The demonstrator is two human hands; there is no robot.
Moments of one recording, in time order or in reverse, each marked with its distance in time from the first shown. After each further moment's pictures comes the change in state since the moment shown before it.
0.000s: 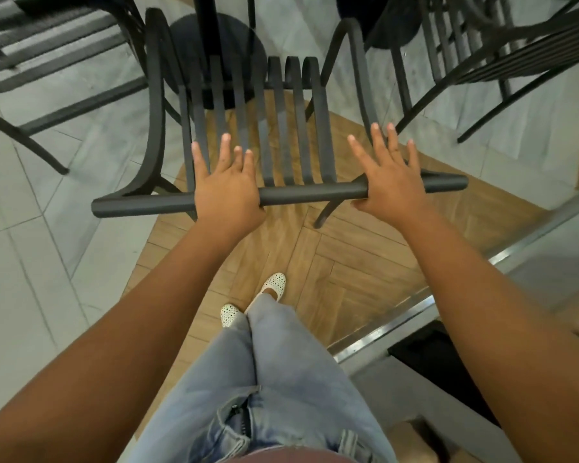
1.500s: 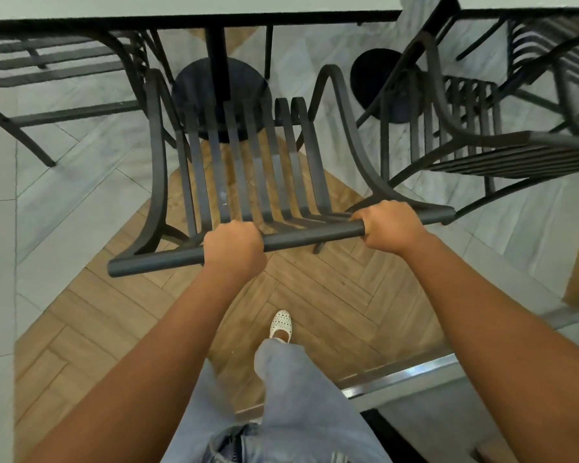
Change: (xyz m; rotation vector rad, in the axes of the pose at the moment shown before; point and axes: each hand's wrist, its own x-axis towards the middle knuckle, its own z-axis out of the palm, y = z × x) left_hand 0.070 0.195 -0.046 -0.311 -0.186 -0.295; right_hand 0.080 0.217 -0.012 -0.129 -0.159 -0.359
